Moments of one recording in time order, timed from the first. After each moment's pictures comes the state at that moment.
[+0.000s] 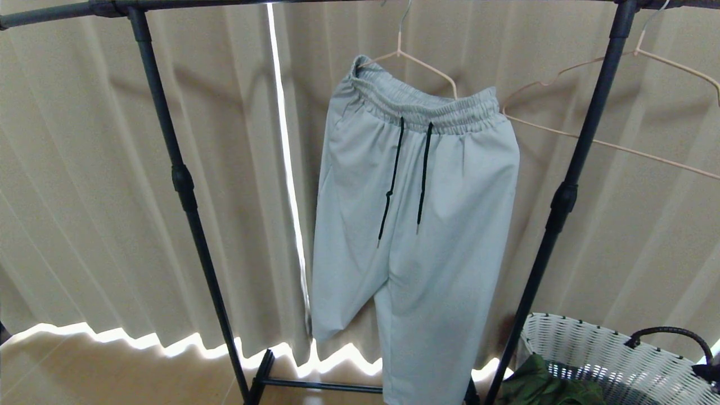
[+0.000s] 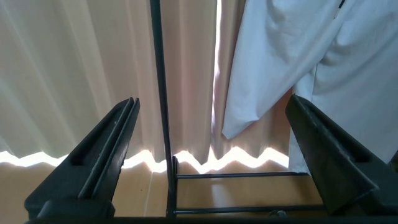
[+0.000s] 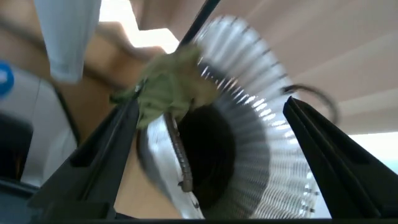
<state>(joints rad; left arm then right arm) 0.00 0.00 0.00 -0.01 -0.09 0.01 0.06 0.91 -0.26 0.07 -0.02 -0.44</state>
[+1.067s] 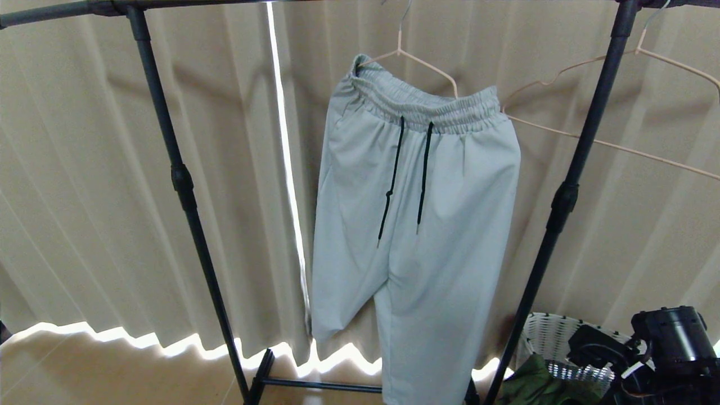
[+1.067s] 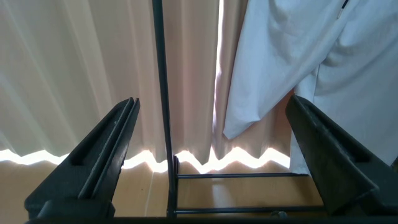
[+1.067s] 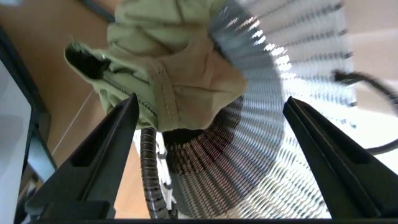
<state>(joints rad) 0.00 0.00 0.00 -0.01 -0.08 0.01 0.03 1.74 -0.21 -0.47 -0.14 -0.55</state>
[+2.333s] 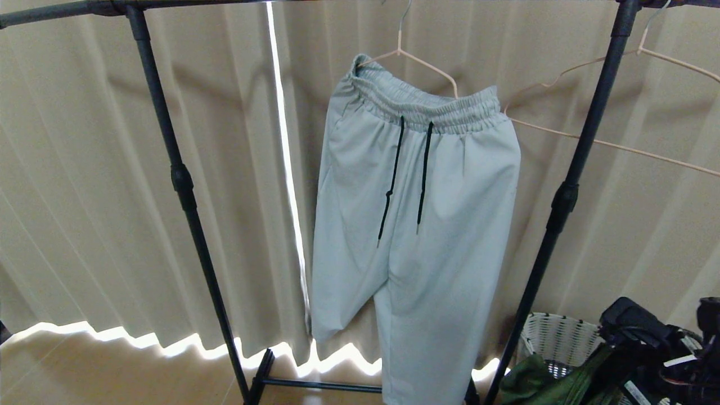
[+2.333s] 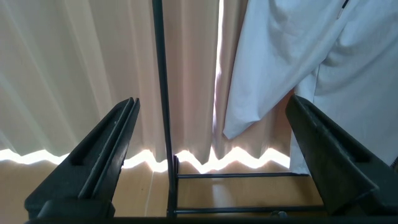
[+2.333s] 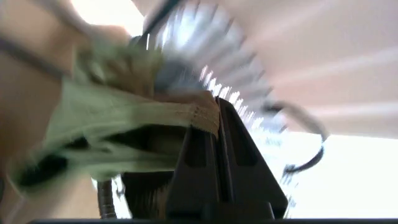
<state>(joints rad) 0.00 0.00 0.00 -0.01 -0.08 0.01 -0.01 1.51 -0.13 -0.70 -0.08 -0.61</state>
